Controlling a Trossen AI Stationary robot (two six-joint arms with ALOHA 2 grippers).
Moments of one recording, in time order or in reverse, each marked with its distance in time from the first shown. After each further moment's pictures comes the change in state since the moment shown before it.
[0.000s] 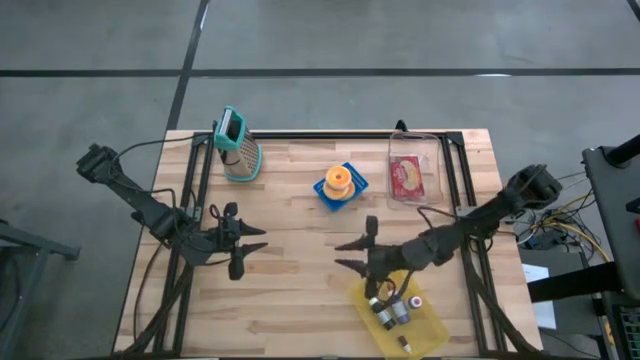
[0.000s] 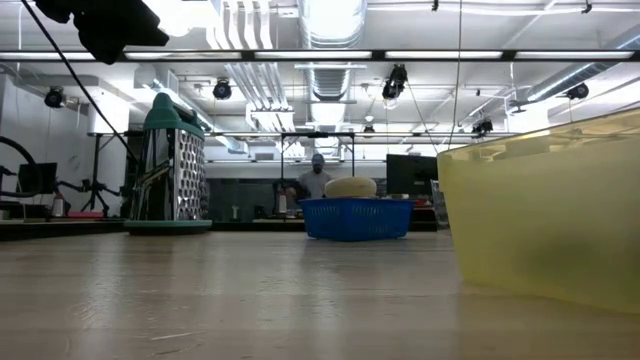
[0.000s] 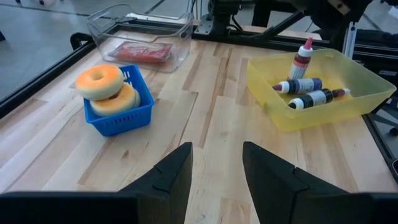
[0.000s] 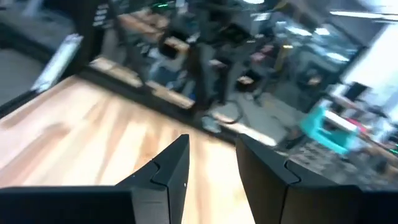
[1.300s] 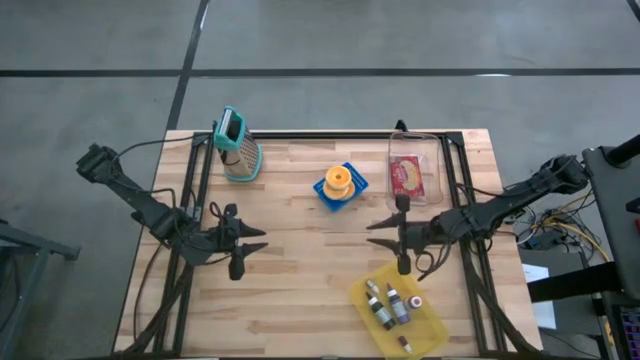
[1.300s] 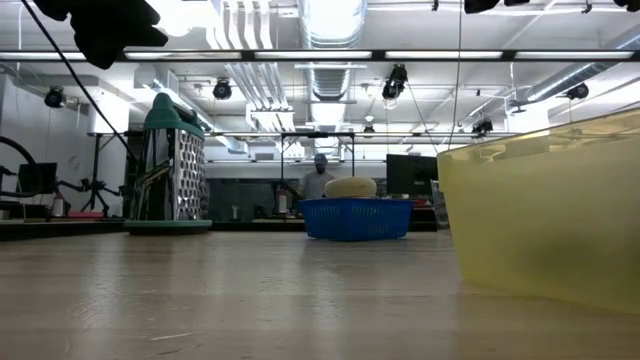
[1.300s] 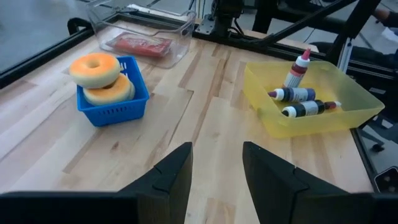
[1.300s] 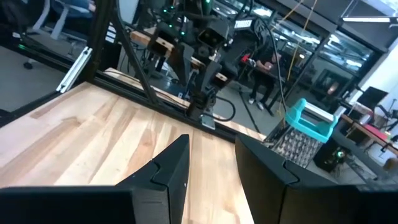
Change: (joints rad) left arm 0.000 0.000 0.000 0.003 0.008 -0.102; right arm -0.073 -0.443 -0.277 -0.123 -0.153 0.023
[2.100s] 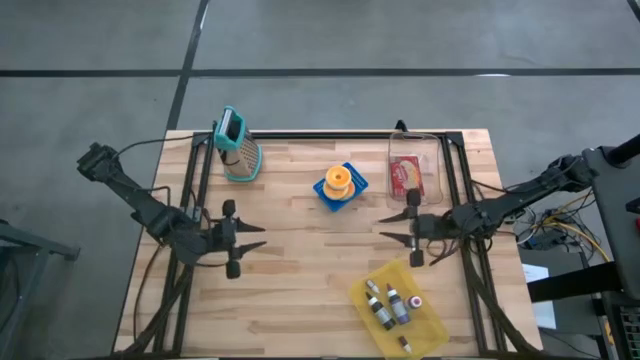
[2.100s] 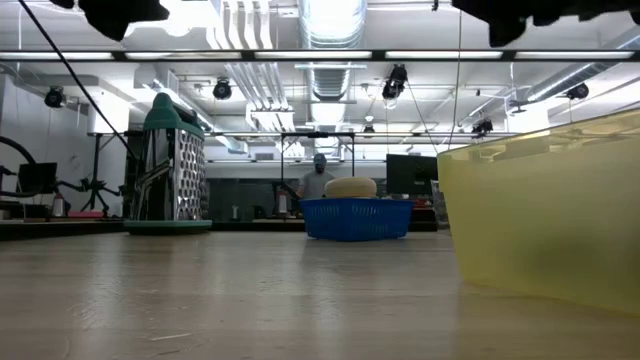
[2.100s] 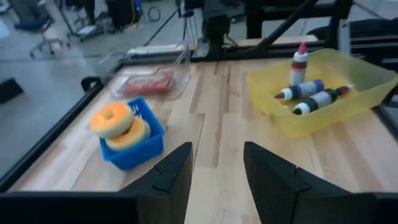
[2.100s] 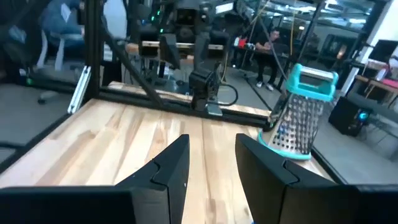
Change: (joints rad) left arm -0.021 -0.025 0.000 0.064 -0.058 0.334; right arm -0.007 -0.170 -0.112 -0.056 0.014 0.238
